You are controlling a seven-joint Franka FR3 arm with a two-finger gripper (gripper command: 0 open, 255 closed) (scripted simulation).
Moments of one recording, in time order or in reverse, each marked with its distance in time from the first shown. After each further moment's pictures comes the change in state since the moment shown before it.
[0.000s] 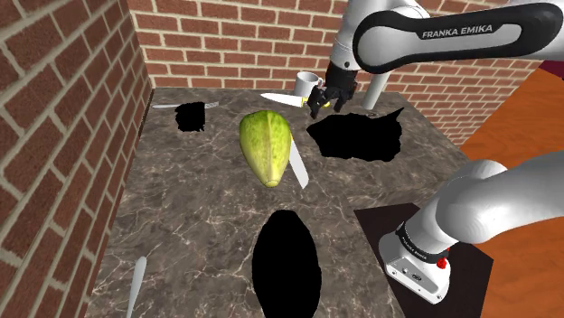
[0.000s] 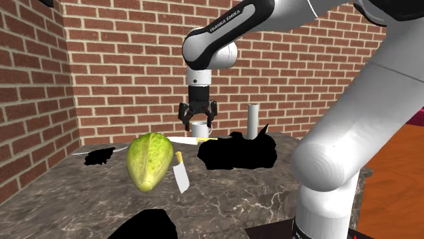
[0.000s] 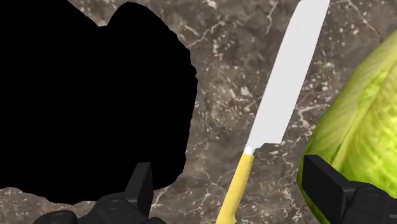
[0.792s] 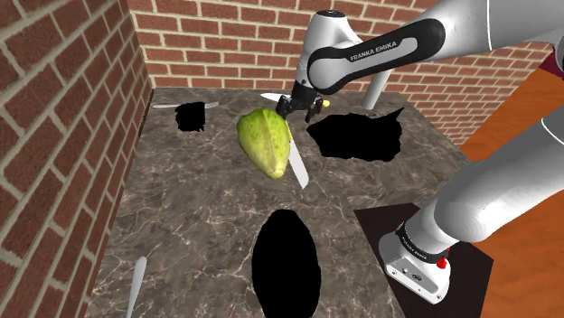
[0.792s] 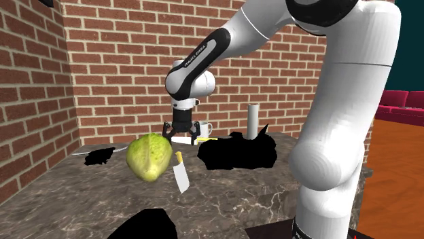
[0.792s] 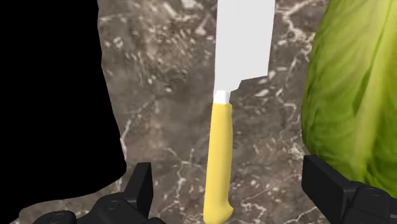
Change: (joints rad) arm -0.038 0.368 0.042 0.111 -0.004 0.285 0.247
